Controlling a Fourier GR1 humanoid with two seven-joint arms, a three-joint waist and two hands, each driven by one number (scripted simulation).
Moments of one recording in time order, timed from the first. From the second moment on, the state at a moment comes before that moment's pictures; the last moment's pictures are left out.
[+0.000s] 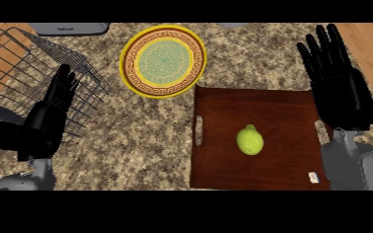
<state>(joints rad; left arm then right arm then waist) -0.07 0.31 -0.06 -1.68 0.13 0.20 0.12 -0.29 -0.19 -0.05 -1.72 -0.43 -0.13 0.15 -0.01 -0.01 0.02</state>
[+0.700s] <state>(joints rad) -0.07 0.28 -0.12 -1.72 0.06 0.23 0.17 -0.20 -0.42 0.13 -1.53 -0.13 -0.05 0.25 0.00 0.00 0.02</state>
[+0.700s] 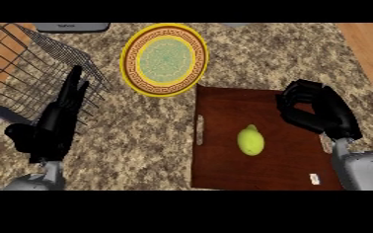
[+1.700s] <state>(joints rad) -0.07 0.23 -0.16 -1.71 0.02 0.25 0.19 -0.21 -0.55 0.26 -1.40 -0.01 0.24 0.13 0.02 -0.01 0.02</state>
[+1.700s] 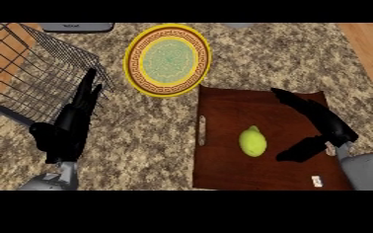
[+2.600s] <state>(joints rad) -0.09 0.21 -0.15 -1.68 0.00 0.25 0.20 -0.41 -0.52 0.40 -1.22 -0.02 0.56 0.35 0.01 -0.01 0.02</state>
